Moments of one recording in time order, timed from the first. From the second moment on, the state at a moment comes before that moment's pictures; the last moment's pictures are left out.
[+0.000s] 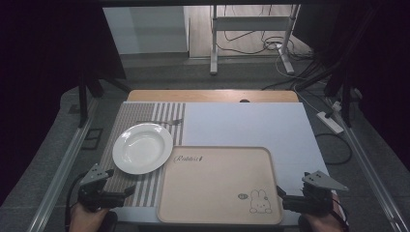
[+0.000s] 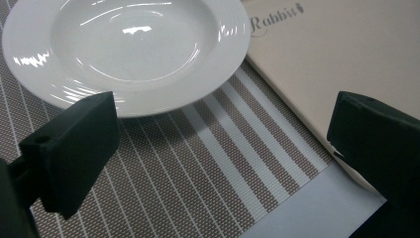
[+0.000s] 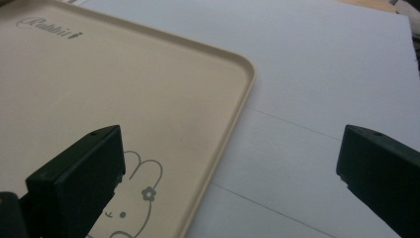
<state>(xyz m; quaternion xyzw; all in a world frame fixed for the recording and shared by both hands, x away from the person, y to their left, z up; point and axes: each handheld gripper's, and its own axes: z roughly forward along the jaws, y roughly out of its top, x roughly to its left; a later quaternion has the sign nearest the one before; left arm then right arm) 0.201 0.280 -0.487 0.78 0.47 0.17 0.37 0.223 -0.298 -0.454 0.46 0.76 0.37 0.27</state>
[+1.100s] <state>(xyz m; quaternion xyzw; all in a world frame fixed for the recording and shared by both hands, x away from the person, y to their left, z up) 0.213 0.280 -0.488 0.79 0.47 0.12 0.37 0.223 -0.298 -0.455 0.45 0.76 0.37 0.27</state>
